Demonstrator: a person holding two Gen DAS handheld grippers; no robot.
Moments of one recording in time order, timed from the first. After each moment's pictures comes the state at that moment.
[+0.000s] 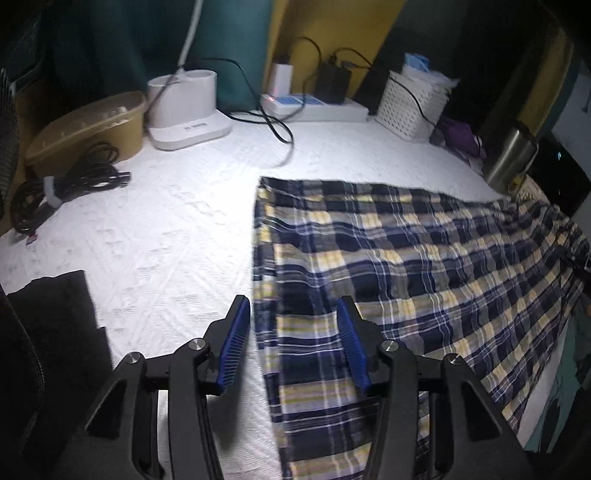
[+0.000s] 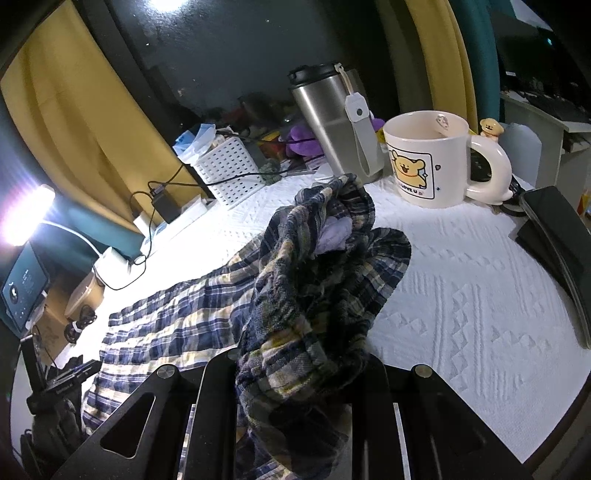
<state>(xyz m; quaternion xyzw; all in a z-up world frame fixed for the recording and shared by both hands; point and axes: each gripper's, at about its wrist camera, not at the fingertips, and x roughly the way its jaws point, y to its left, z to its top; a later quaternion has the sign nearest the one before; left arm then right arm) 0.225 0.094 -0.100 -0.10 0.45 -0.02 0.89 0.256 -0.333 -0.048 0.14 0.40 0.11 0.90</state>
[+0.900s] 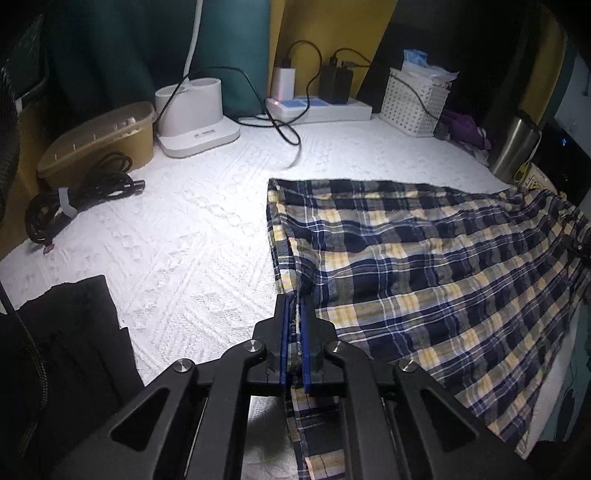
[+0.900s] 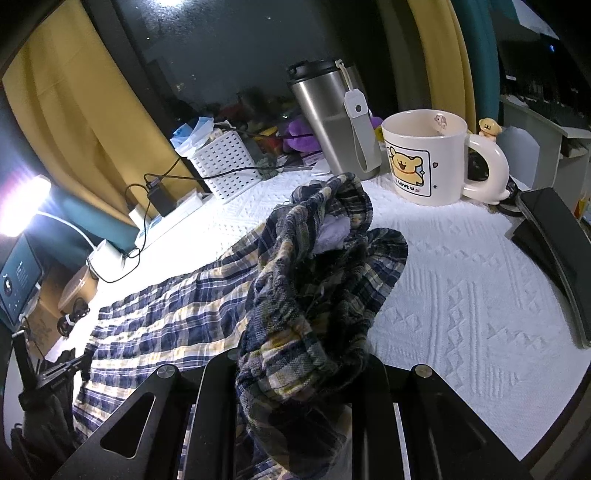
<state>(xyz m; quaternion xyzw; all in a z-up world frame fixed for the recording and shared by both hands) 0.215 0.096 -0.089 -0.07 0.45 0.00 0.89 0.256 -0.332 -0.051 0.12 0.40 0.11 0.90</state>
